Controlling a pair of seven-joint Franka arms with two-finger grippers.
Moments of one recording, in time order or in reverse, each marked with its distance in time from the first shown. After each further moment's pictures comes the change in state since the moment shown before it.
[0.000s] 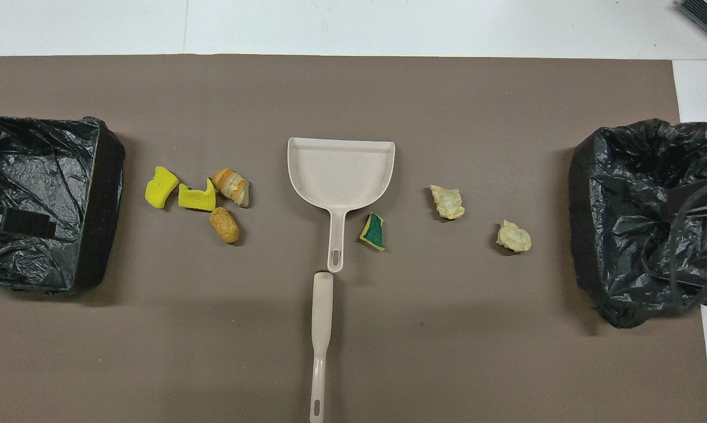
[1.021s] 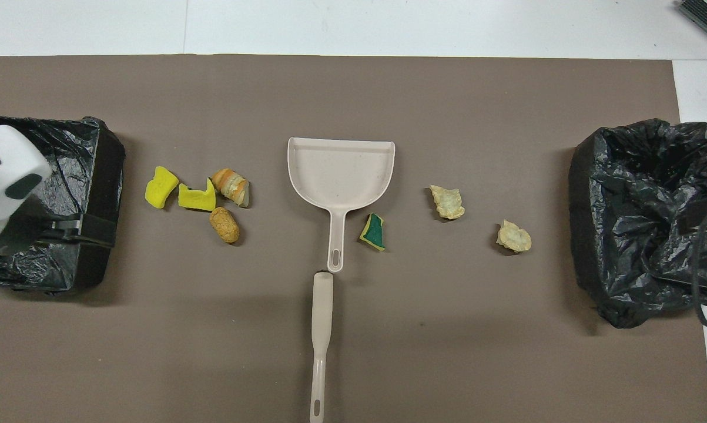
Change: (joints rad) left arm -0.140 -0.003 -0.015 -0.138 -0.012 0.051 -0.193; right arm -0.023 -0.030 -0.006 -0.019 0.000 -0.054 -0.004
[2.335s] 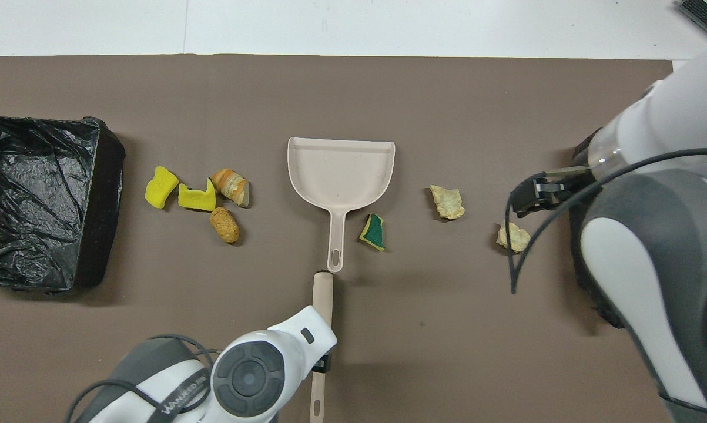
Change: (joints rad) left arm -0.648 -0.084 -0.010 -0.572 -0.061 0.493 -0.496; right arm 0.231 0.184 0.055 -0.023 0.072 0.173 0.144
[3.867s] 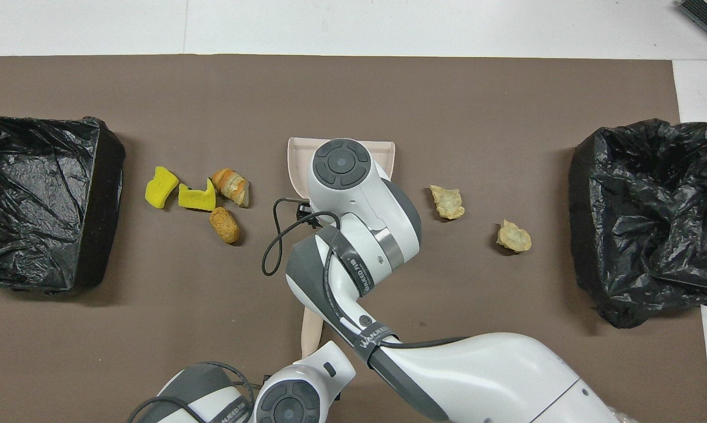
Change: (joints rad) left arm -0.122 0.021 0.016 -0.092 -0.026 0.070 -0.090; right arm 0.408 0.460 0.000 0.089 0.038 0.432 0.602
